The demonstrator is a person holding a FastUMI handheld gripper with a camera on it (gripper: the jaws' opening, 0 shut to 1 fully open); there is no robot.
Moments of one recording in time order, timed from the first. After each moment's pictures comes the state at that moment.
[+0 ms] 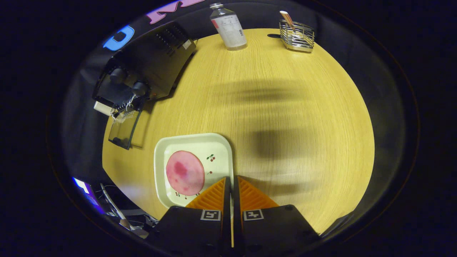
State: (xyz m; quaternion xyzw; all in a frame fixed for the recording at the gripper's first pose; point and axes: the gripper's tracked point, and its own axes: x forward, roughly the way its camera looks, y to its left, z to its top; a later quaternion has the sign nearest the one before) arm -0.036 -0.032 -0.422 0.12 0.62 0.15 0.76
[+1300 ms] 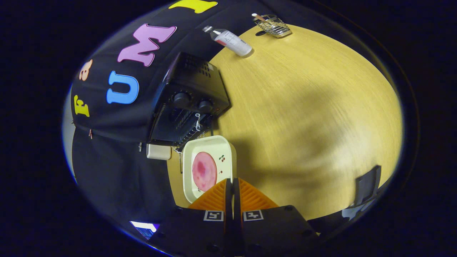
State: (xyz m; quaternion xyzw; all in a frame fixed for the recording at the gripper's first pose) arm -0.077 0.113 -0.308 0.40 0.54 0.12 0.73
